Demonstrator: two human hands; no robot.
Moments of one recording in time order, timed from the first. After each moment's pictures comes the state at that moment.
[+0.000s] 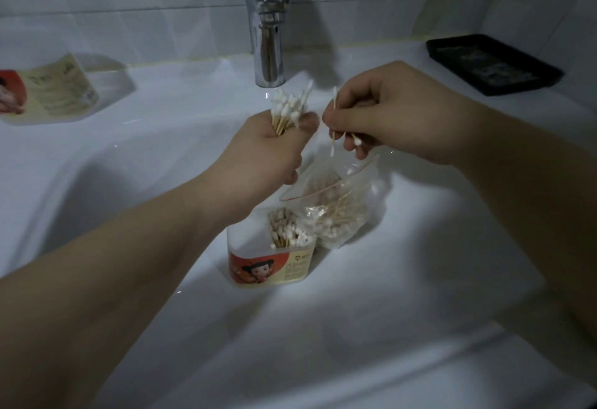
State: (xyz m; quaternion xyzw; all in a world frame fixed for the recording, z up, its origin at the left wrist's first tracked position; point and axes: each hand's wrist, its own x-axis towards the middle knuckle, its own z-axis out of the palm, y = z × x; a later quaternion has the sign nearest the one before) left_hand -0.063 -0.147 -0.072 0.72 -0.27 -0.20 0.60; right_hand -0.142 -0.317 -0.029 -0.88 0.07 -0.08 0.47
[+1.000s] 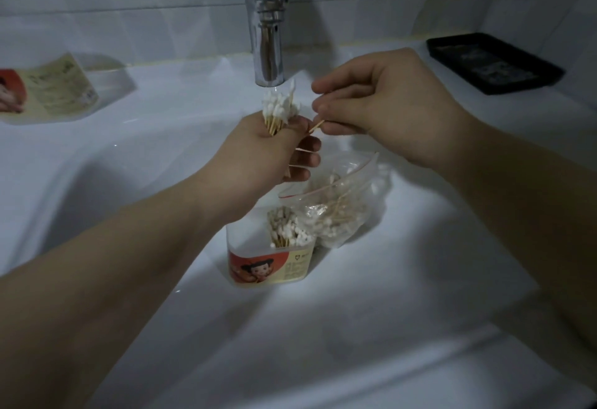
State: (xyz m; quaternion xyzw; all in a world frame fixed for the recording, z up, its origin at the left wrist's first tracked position) left_hand -0.066 -0.147 -0.070 0.69 -0.23 -0.23 0.65; right_hand -0.138 -0.305 -0.035 -0.80 0.06 -0.18 0.57
